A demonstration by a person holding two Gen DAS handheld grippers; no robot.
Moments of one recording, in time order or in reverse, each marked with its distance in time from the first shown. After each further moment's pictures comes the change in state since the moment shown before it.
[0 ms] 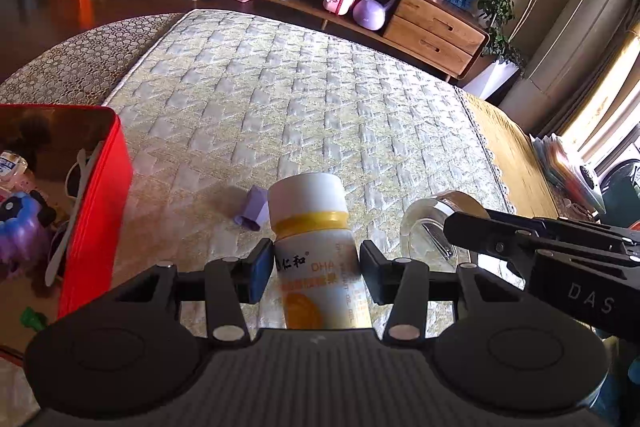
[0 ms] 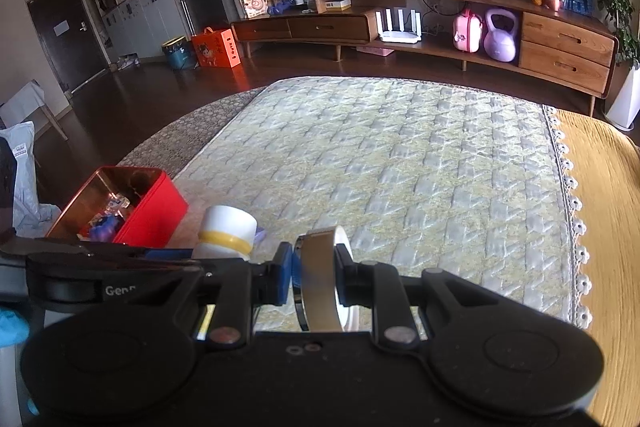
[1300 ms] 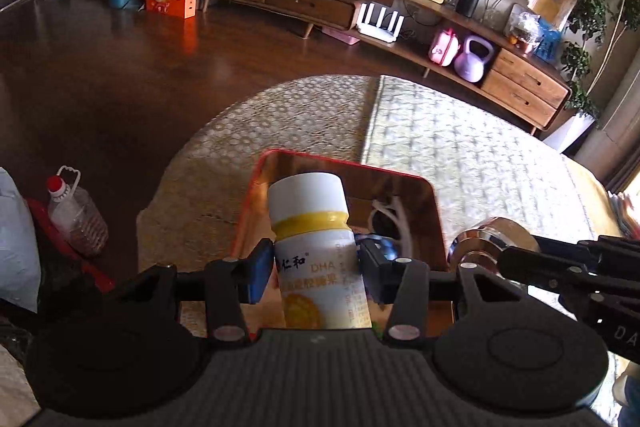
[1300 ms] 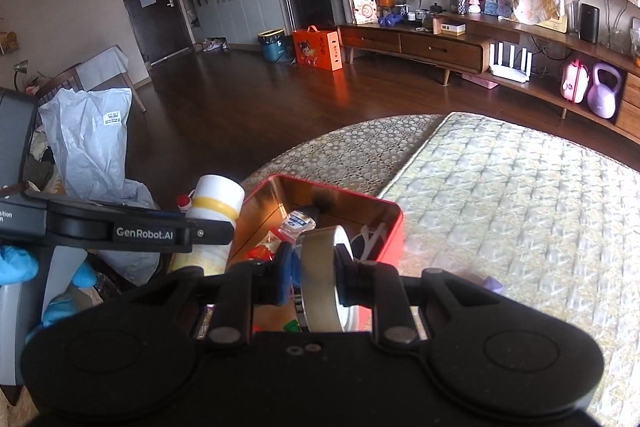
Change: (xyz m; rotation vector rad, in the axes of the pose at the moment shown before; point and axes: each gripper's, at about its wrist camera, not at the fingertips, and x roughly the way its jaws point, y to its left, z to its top) left arm -0.140 0.195 0.013 -0.086 -0.103 0.230; right arm 0.026 0.198 0.022 -0.178 -0.017 0.186
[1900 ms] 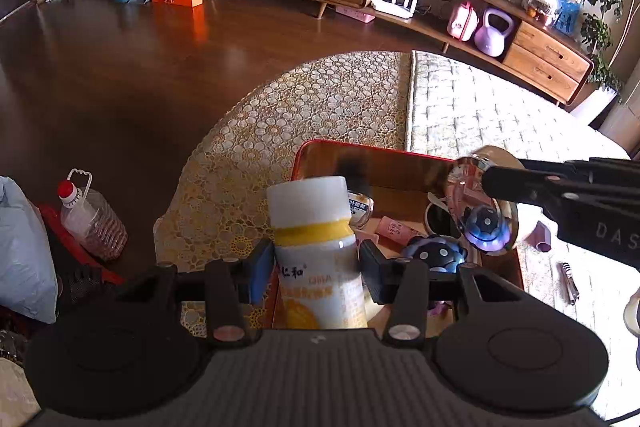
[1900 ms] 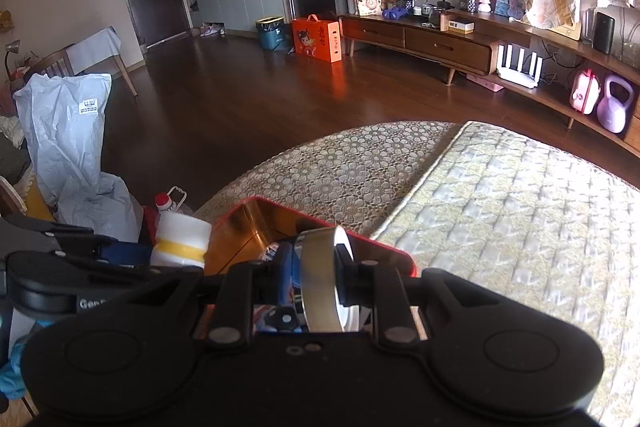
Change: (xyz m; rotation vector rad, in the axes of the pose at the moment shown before) left arm 0.047 0.021 0.010 0.048 0.060 0.054; right arm 0.079 -0.001 0.029 -0.053 0.034 -0.023
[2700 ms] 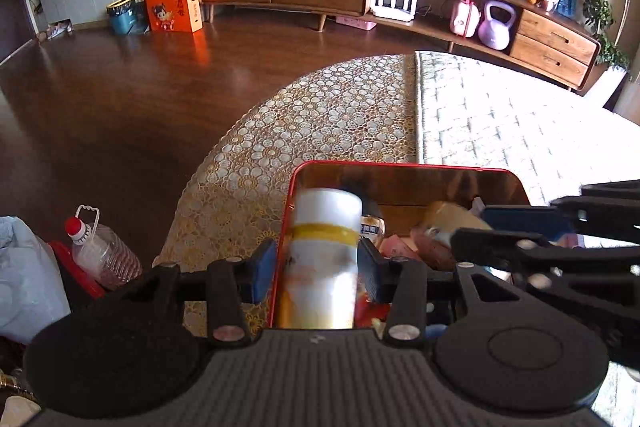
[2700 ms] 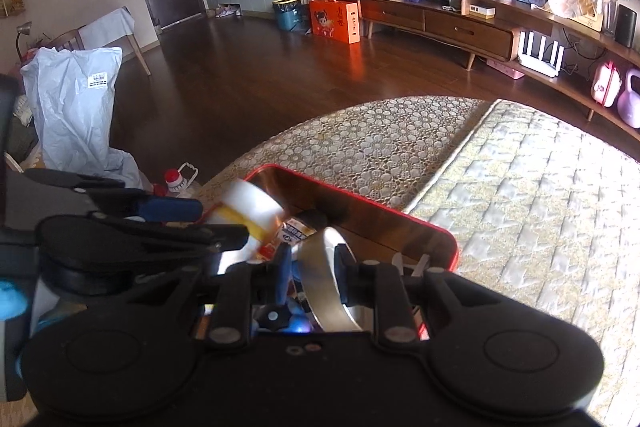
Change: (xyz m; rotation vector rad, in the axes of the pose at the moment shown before) left arm 0.028 -0.015 0.009 0.085 -0.043 0.068; right arm 0.022 0.008 -0.012 -0.021 0.053 0.049
